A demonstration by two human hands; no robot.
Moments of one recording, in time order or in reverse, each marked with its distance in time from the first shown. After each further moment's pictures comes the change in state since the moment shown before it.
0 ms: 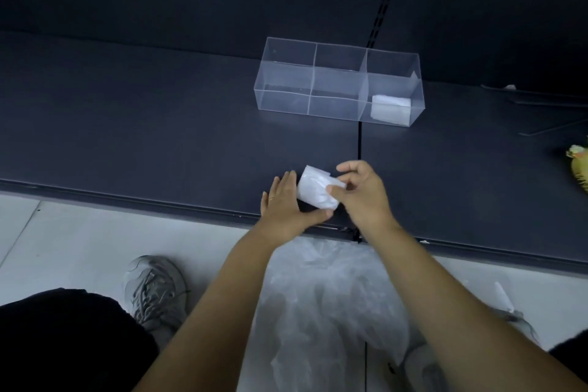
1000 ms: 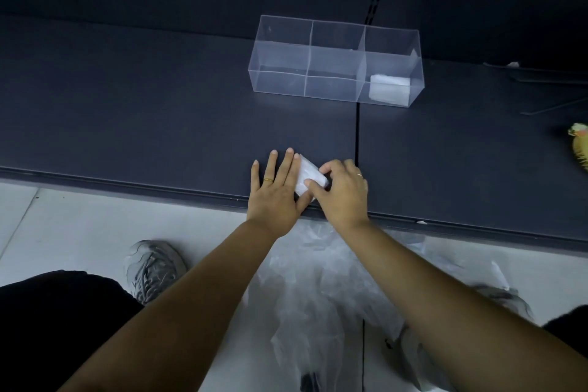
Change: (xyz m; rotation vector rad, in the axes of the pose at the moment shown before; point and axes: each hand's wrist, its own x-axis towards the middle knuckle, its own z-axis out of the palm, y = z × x) left_hand 0.014 -0.036 0.021 0.834 0.213 0.215; right_hand -0.005 0.035 0.027 -0.662 0.098 -0.163
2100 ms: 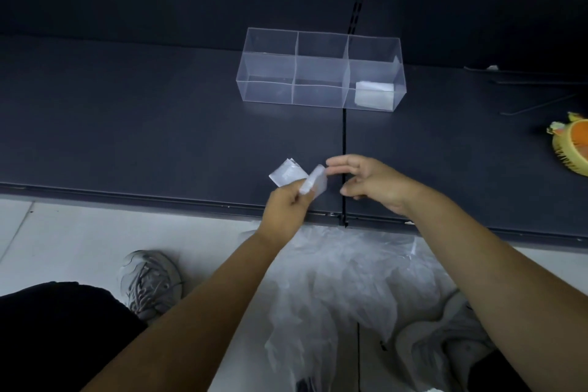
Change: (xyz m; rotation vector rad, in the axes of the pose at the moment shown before) left_hand -0.015 0.041 -0.033 -1.288 0.071 -0.112; right_hand 0.031 0.031 -0.092 0.511 -0.669 0.112
